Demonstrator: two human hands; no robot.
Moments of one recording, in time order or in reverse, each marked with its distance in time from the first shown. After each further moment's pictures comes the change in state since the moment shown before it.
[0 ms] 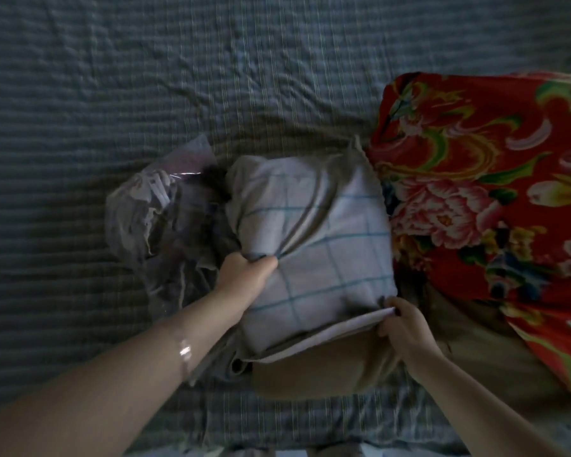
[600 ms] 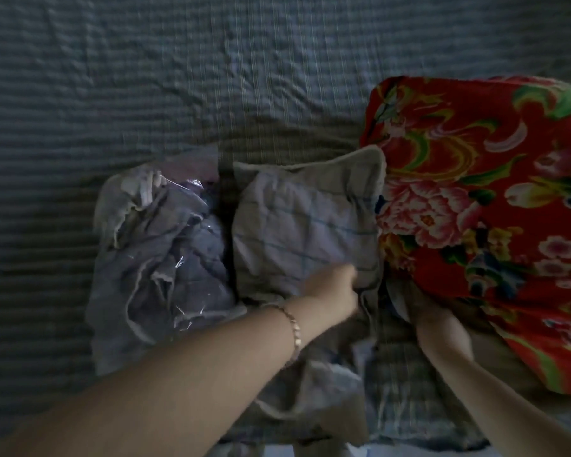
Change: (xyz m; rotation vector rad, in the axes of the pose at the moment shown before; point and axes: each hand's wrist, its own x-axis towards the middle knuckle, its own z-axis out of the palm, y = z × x) left_hand -0.046 0.023 0.097 0.690 -0.461 0.566; right_hand 0.018 0.033 -0.052 -0.371 0.170 0.130
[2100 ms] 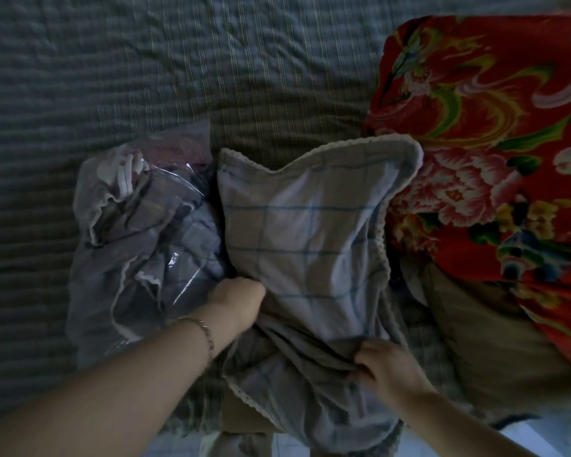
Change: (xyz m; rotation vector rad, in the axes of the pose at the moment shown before) left_hand -0.011 -0.133 -0.012 0.607 -0.277 -0.218; right_hand -0.026 0.016 0.077 -0.510 -0.371 -0.830
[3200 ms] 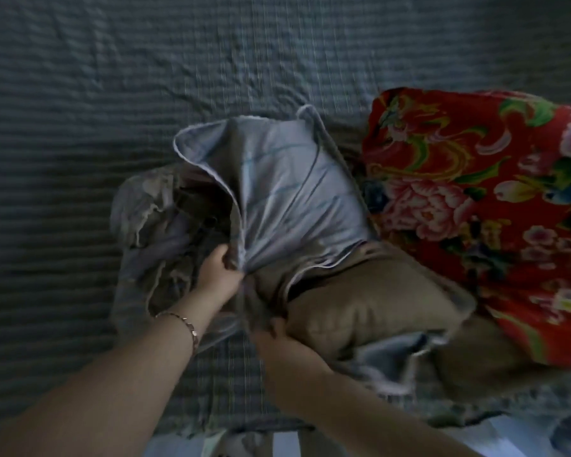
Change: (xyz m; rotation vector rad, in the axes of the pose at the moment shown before) left_hand -0.046 -0.039 -0.020 -1.334 0.471 -0.276; right_hand -0.010 -0.191 -0.044 -0.482 -0.134 -0.193
